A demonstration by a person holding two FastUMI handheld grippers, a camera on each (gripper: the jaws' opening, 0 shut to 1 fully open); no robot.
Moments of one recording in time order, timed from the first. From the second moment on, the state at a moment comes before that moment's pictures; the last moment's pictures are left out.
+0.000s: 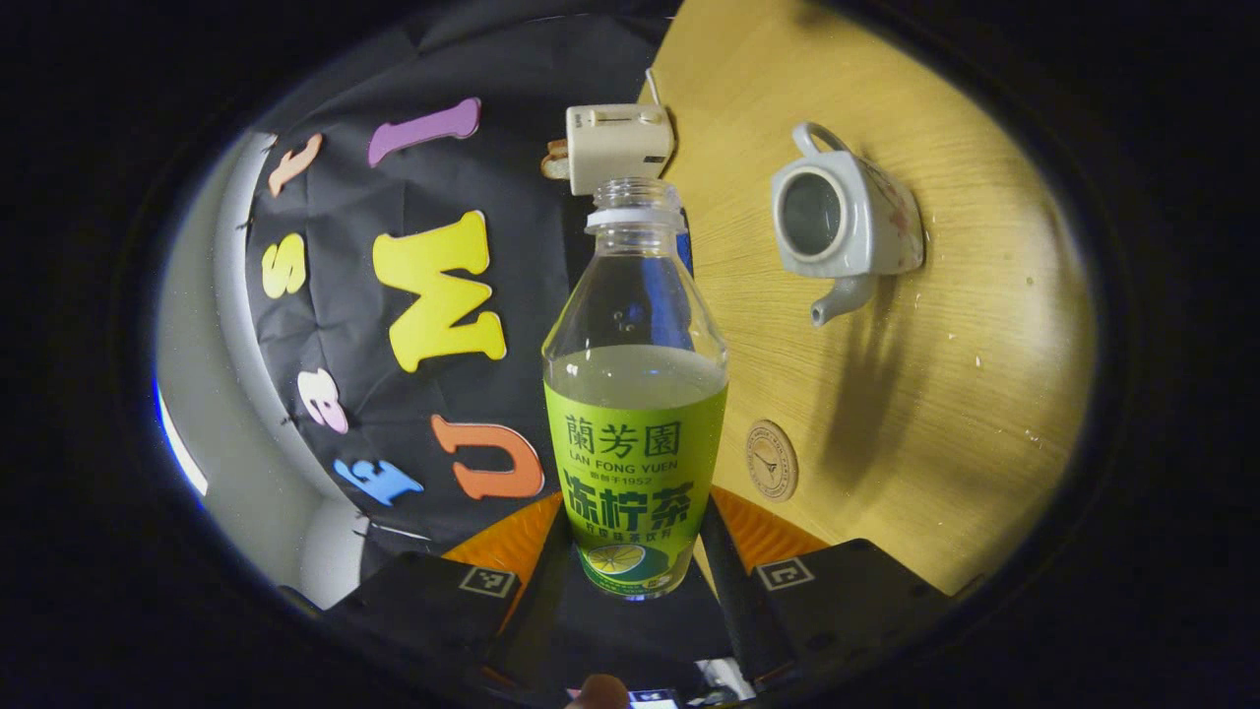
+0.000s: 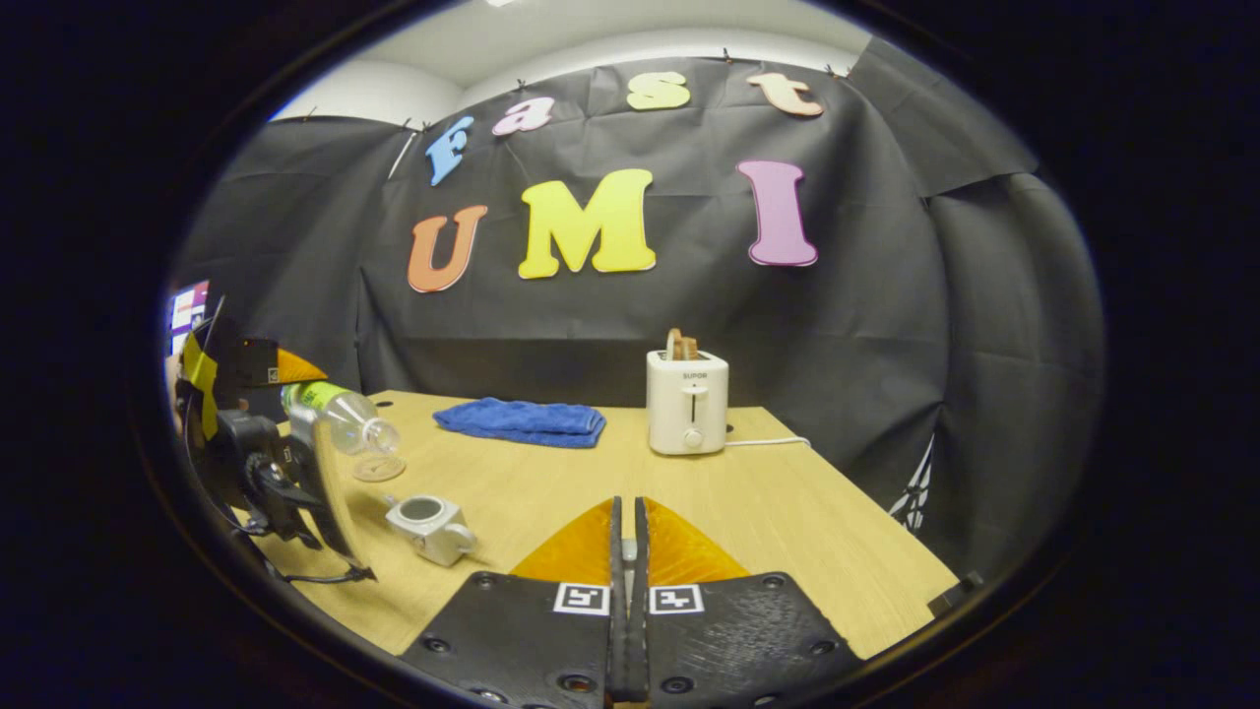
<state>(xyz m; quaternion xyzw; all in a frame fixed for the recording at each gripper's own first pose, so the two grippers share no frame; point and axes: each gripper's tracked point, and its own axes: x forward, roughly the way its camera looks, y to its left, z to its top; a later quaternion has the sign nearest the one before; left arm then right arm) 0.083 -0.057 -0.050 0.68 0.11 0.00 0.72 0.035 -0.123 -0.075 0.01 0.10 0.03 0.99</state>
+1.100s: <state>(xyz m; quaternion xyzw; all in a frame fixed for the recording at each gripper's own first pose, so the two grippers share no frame) 0.183 -0.019 -0.028 0.03 0.03 -0.04 1.00 0.040 -0.072 -0.048 0.00 0.10 0.03 0.99</state>
